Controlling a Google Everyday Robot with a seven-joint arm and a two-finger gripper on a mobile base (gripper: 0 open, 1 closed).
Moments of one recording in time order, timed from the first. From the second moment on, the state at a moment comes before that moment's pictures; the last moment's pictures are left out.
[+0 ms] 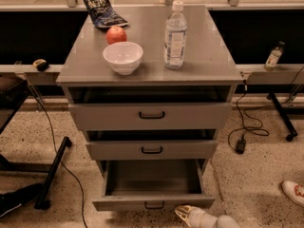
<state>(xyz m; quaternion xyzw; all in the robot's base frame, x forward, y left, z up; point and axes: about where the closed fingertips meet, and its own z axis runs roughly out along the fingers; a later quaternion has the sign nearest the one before) 0.495 -0.157 0.101 -0.47 0.73 0.16 0.47</state>
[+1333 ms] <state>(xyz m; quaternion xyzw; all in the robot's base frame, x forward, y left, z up) 0.519 -0.126 0.113 -0.51 0.67 0.20 0.51</state>
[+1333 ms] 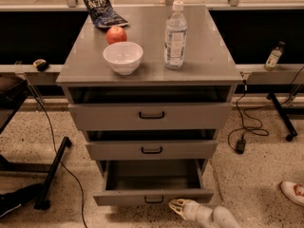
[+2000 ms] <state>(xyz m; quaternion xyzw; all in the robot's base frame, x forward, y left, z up) 0.585 -0.107 0.098 -0.47 0.67 0.18 0.54</state>
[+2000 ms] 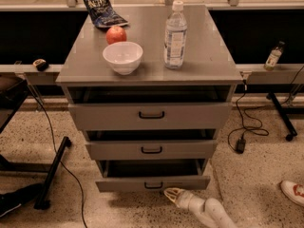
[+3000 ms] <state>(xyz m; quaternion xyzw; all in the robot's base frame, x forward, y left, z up) 0.639 -0.099 0.100 -0.47 0.66 0.17 0.56</state>
